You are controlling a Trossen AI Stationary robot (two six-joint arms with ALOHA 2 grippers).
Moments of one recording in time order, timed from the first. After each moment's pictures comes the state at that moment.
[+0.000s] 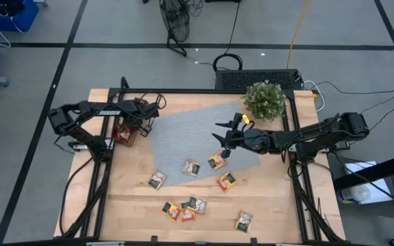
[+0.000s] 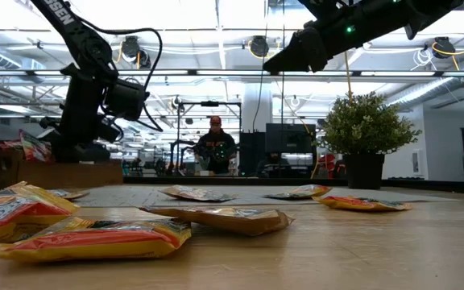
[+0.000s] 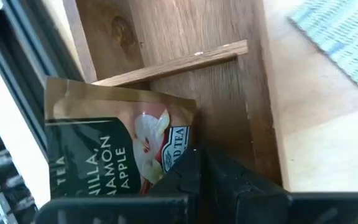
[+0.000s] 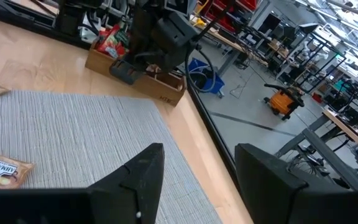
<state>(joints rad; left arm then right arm) 0.59 1.50 0.73 -0.91 -0.40 -0.45 0.08 1.33 0.68 0.42 0.55 -0.39</state>
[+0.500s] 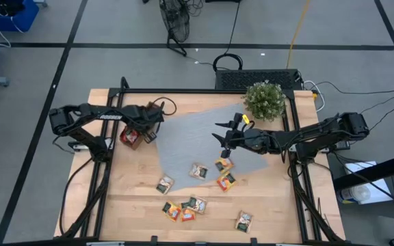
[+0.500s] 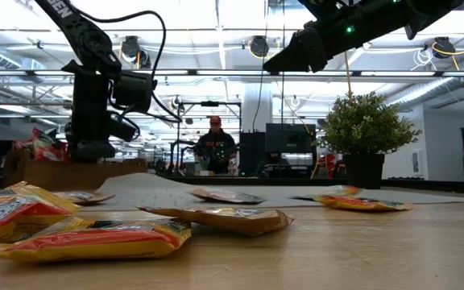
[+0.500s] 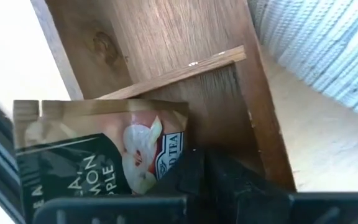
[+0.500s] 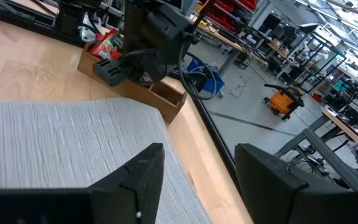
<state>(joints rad) 0.47 1.50 0.73 -0.78 -0.34 -0.22 0.08 1.33 0.68 0.42 0.55 -0.39</state>
